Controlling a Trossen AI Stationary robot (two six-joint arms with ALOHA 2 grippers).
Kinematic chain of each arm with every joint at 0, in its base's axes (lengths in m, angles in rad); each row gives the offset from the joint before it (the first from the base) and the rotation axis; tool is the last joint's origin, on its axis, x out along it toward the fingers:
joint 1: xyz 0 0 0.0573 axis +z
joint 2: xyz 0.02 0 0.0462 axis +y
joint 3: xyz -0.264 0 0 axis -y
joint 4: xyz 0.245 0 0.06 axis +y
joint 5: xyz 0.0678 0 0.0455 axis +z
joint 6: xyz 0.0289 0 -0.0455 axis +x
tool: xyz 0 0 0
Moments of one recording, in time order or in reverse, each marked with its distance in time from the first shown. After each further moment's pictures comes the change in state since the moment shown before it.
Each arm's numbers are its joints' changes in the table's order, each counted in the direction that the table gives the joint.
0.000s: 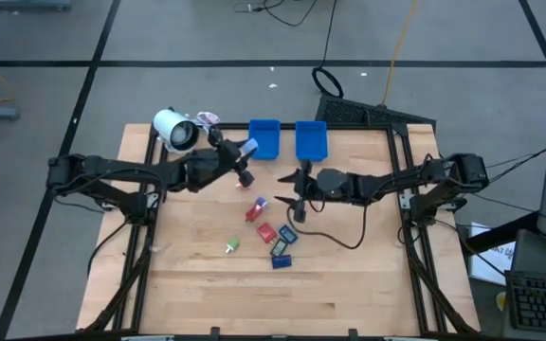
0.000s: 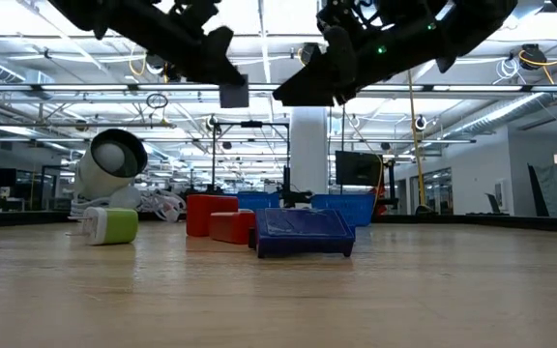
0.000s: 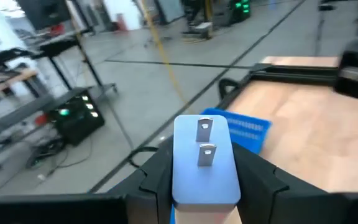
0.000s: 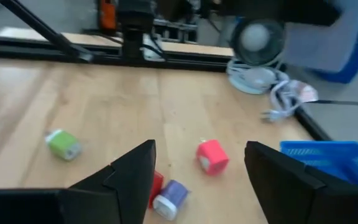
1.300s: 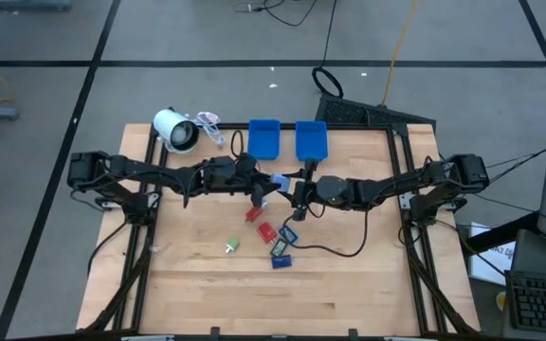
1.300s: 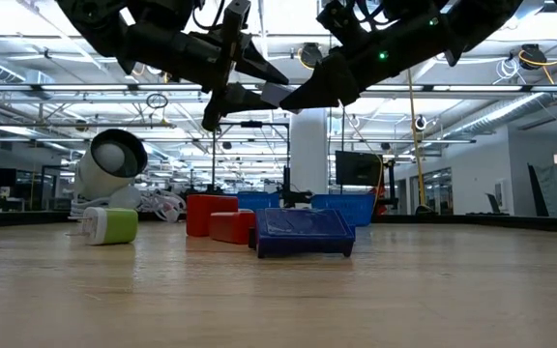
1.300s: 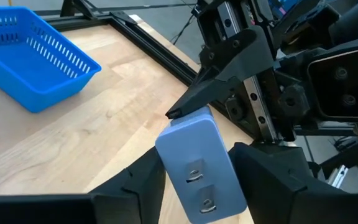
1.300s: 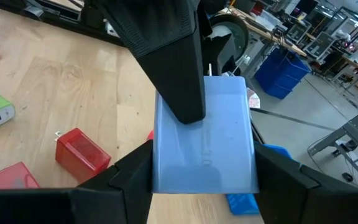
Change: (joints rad) left arm -0.019 0.200 0.001 -0.180 -0.570 -0.720; right arm 0.056 0.000 0.001 0.023 -0.252 -0.248
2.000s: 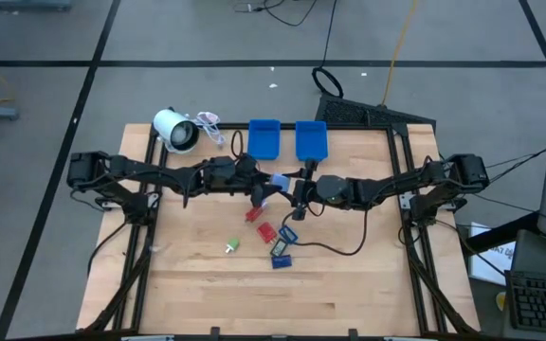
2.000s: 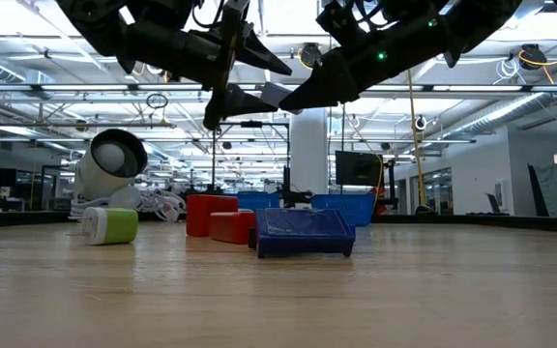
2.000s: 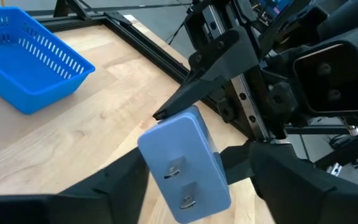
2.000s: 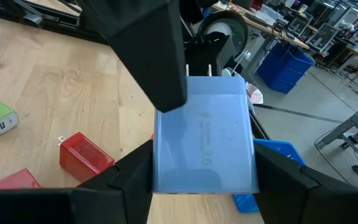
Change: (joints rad) left arm 0.000 -0.002 0.000 -0.003 -0.013 0.000; right arm -0.011 0.000 0.000 0.000 0.003 0.052
